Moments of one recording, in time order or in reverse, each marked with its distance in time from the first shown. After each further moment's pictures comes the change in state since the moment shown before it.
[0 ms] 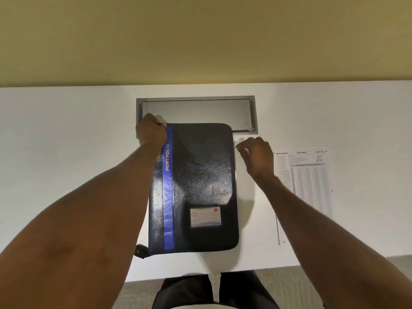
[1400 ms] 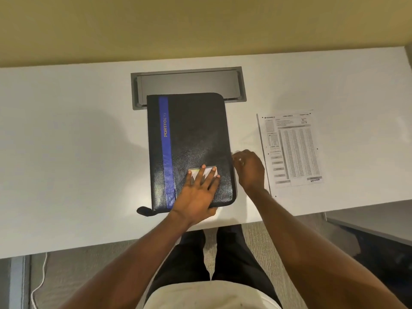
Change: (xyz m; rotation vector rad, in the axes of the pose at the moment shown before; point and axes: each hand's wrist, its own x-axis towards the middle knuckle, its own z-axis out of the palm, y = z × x) left_hand -0.266 -0.127 0.038 1.004 -0.605 0.974; right_hand -0.155 0.008 0.047 0.197 0.063 0.169
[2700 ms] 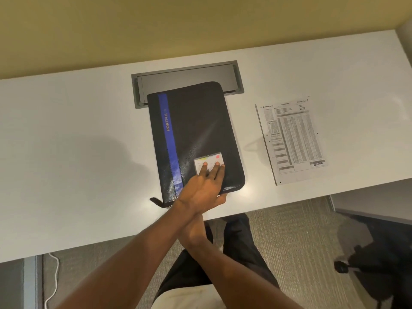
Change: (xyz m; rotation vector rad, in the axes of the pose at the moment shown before) left_hand -0.016 0.007 -0.023 0.006 -0.019 0.012; right_hand -0.196 -0.128 0.117 1.794 -0.452 0.783
